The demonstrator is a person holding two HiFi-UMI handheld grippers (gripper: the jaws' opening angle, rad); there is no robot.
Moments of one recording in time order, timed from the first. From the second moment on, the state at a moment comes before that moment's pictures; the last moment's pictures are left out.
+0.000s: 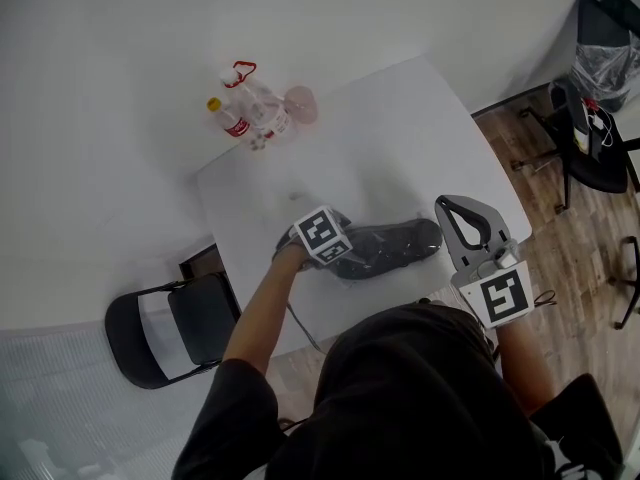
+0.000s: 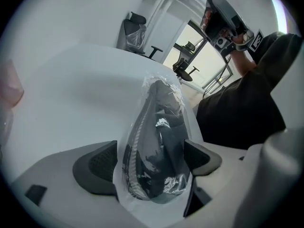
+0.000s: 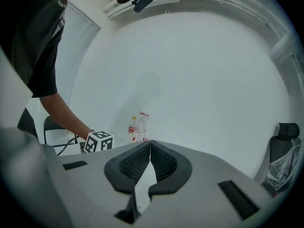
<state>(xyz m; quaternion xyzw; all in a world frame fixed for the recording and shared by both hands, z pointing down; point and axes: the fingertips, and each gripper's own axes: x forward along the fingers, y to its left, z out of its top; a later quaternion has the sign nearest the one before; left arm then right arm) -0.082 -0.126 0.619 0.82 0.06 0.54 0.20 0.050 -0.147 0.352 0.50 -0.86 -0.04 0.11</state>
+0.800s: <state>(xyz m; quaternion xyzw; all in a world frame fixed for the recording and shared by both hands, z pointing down) -0.082 -0.111 0.621 0.81 0.05 0.54 0.21 0.034 -0.146 0.360 0.49 -0.86 -0.04 0.12</state>
